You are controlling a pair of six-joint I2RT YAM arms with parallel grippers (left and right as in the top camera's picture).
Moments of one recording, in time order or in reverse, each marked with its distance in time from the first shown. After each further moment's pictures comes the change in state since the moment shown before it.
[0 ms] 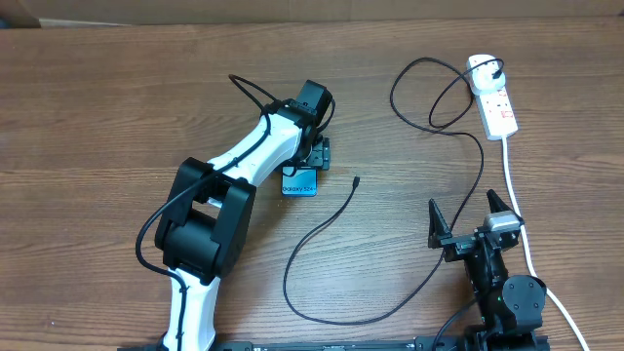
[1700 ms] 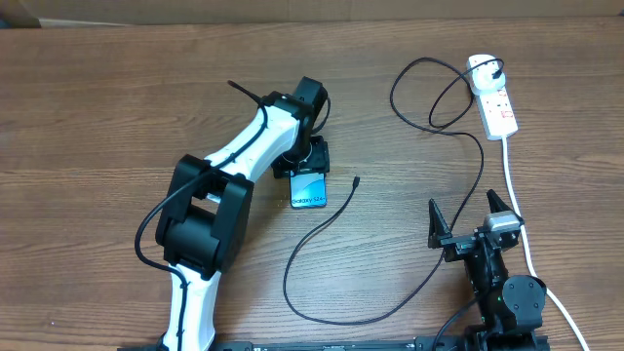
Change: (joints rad) left arm 0.026 0.024 0.077 -0.167 0.203 -0.065; right arm 0.000 0.000 0.000 0.000 0.000 0.000
